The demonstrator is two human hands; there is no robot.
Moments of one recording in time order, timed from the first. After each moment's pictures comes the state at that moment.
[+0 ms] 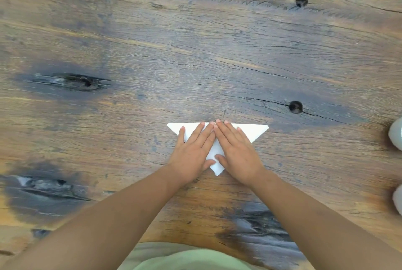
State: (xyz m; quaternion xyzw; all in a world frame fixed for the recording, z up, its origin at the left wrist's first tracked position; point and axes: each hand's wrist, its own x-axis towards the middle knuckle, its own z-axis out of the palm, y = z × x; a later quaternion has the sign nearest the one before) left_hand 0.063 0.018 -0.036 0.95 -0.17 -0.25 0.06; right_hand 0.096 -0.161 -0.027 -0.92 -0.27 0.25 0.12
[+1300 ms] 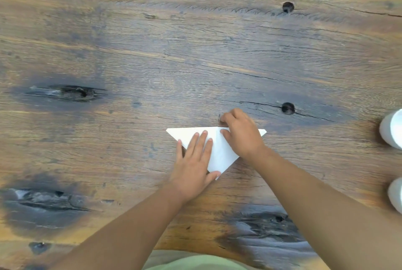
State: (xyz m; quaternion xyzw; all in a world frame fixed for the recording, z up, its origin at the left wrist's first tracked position) left_hand 0.043 0.000 -0.026 0.95 -0.12 -0.26 0.07; right_hand 0.154 -0.162 -0.012 -0.94 -0.13 0.23 0.20
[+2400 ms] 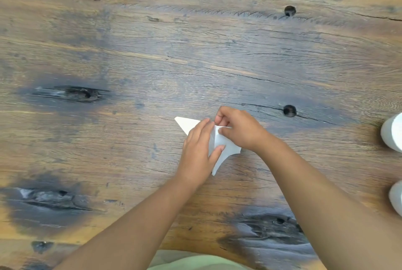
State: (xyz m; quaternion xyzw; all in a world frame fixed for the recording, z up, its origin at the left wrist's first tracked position) left_hand 0.079 -0.013 0.002 0.90 0.05 -0.12 0.41; right_hand 0.180 -0.154 0.023 -0.87 -0.12 0.34 0.33
